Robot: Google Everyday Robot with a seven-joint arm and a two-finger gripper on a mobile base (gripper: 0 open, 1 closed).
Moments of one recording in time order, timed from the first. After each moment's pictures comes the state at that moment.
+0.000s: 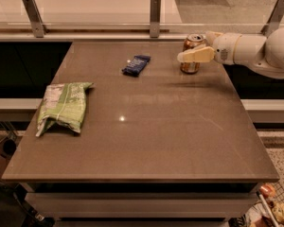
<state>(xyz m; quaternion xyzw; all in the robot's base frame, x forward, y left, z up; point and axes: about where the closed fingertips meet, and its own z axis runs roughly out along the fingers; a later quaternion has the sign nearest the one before) 0.753 -0.180 0.903 -0.33 0.70 0.25 0.58</state>
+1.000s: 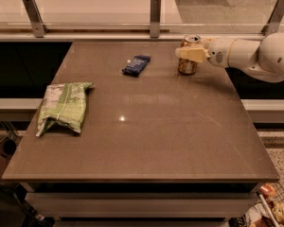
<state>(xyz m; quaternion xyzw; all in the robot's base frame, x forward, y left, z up) 0.759 -0.170 0.892 -0.31 0.71 0.26 0.58</state>
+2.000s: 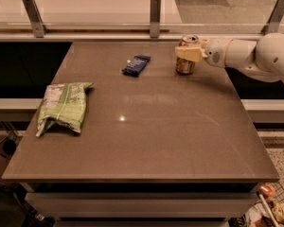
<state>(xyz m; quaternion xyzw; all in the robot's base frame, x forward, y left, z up) 0.760 -0.160 0.890 -0.32 0.70 0.27 0.58</state>
